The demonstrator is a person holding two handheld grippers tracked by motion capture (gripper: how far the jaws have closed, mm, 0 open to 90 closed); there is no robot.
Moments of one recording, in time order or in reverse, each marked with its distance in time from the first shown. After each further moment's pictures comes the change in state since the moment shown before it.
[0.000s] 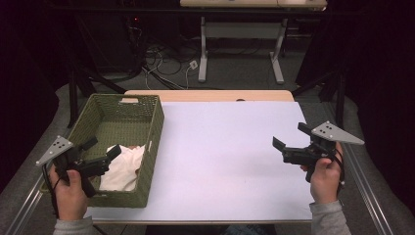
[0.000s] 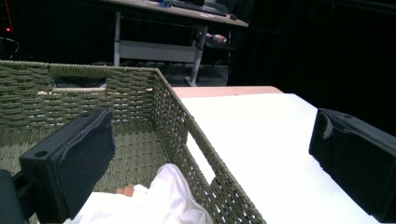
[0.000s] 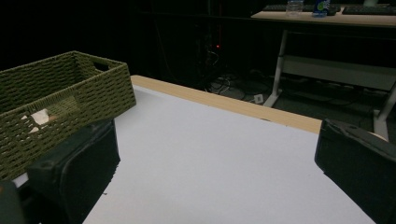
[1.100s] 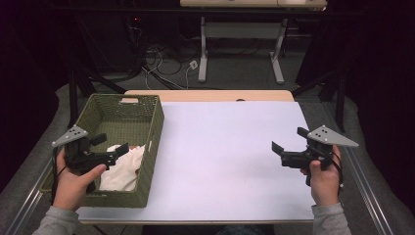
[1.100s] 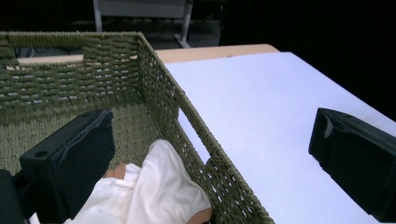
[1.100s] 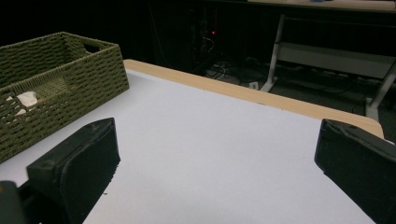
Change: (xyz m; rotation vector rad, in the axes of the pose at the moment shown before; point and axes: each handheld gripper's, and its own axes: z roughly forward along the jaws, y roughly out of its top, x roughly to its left) left arm 0.002 0.017 0.027 0.230 -0.046 0.020; right arm 0.000 -0.013 0.004 0.061 -0.027 -0.016
